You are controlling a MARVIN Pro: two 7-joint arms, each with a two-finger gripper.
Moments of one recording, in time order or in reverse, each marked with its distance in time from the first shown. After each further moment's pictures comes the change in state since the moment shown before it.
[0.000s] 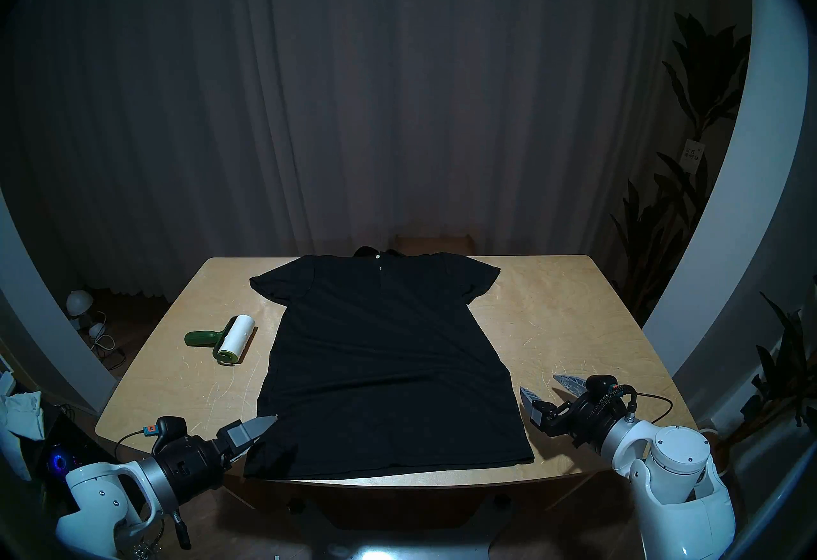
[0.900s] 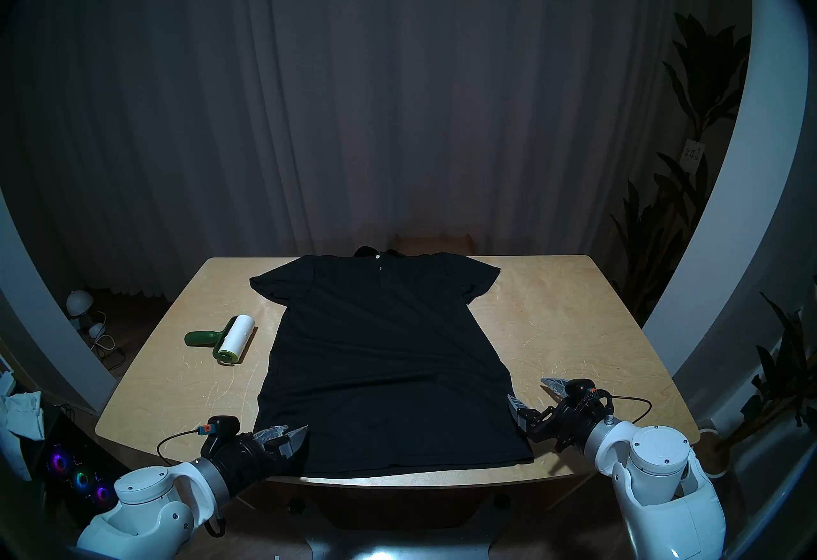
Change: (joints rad) left arm -0.145 0.062 0.233 0.087 0.458 -0.168 0.069; right arm 0.033 0.030 -0.078 0.033 -0.125 -0.021 -0.048
